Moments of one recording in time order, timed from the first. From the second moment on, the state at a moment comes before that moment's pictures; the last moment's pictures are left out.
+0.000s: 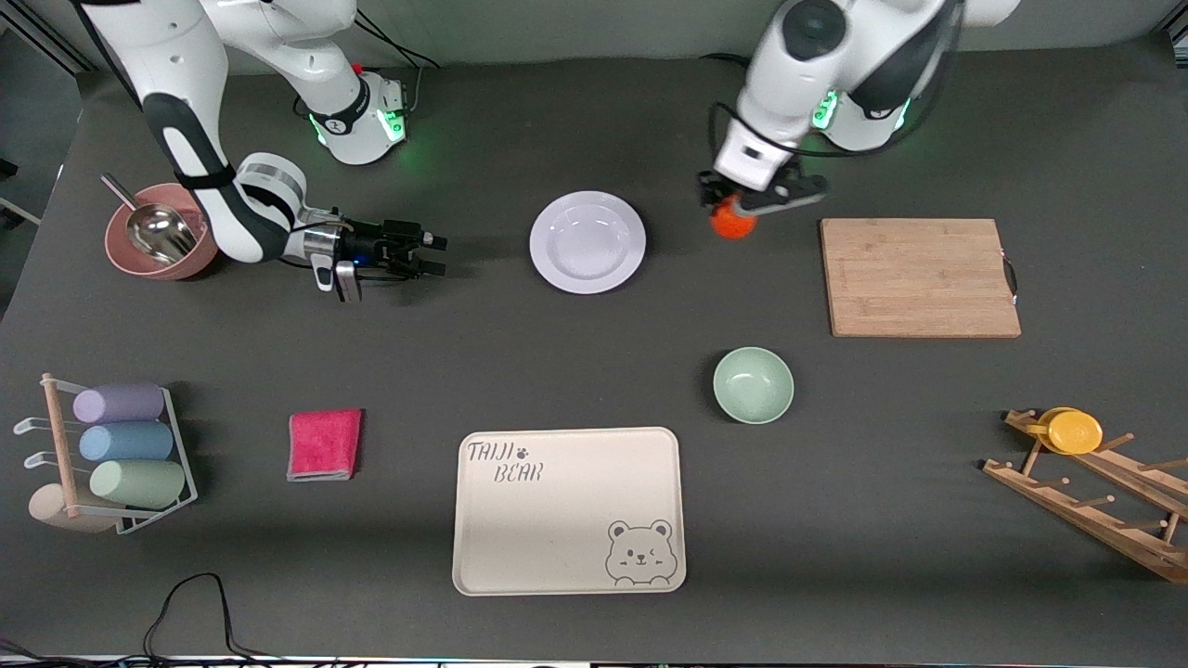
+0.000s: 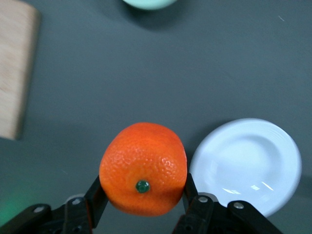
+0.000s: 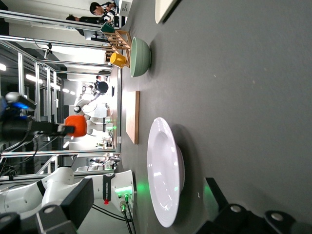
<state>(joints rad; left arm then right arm) -0.36 -0.19 -0.45 -2.36 -0.21 2.21 -0.97 0.10 0.24 -0.06 -2.70 1.63 1.88 -1.40</state>
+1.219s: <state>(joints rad) -0.52 0.61 -0.58 -1.90 0.38 2.40 -1.58 0.10 0.33 -0.01 -2.69 1.67 1.83 -1.45</state>
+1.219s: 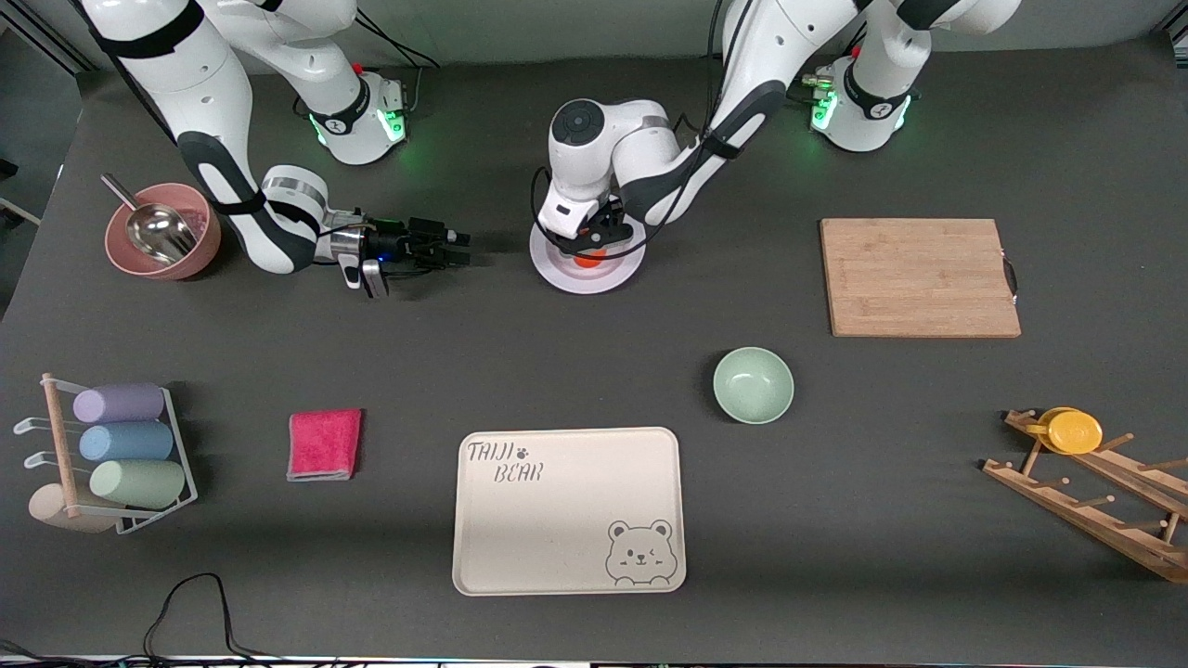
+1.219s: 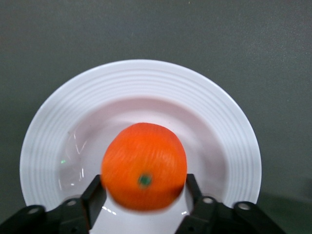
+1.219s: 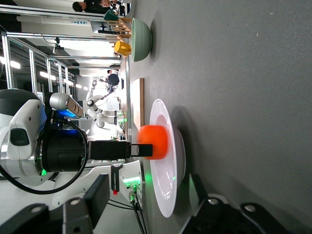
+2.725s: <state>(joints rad) 0.46 0.16 -0.60 -1.60 0.15 1.64 -0.52 0.15 0.40 0.16 -2.68 1.94 1.97 -1.53</state>
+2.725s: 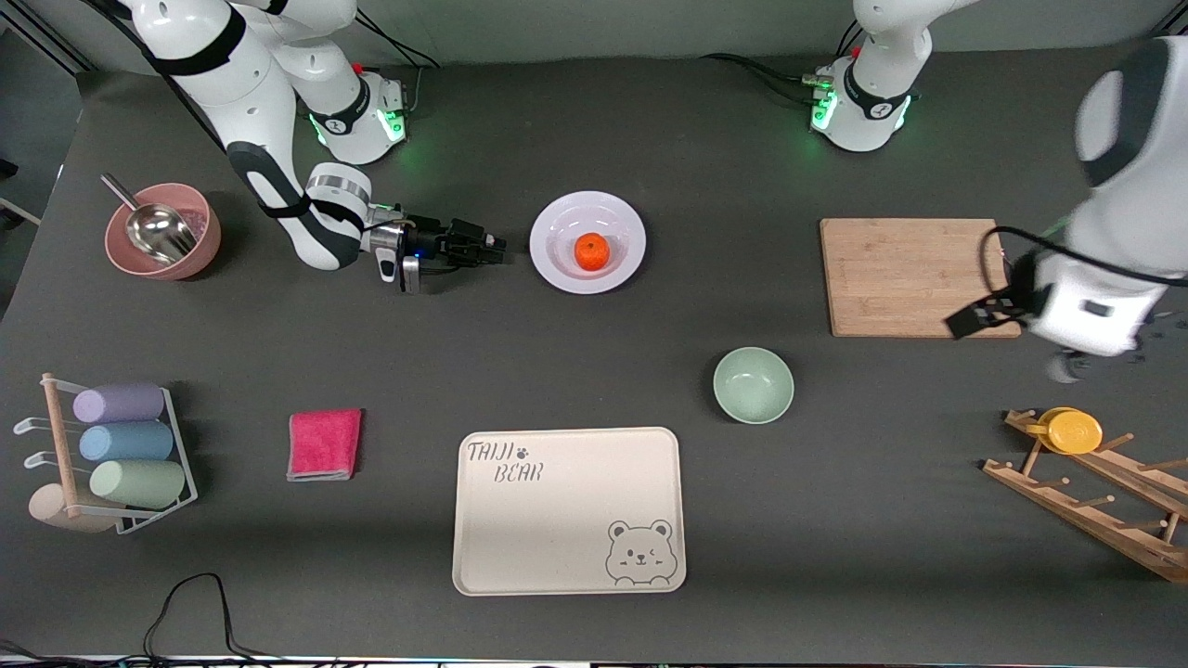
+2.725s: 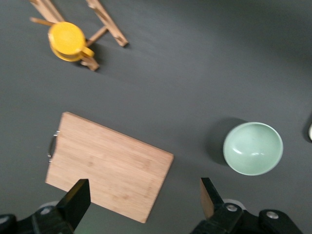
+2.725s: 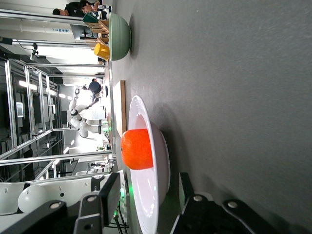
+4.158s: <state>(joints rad) -0.13 -0.05 0.39 -1.67 0.02 1.57 0.15 0.20 0.48 0.26 -2.61 2.13 2.01 -1.63</state>
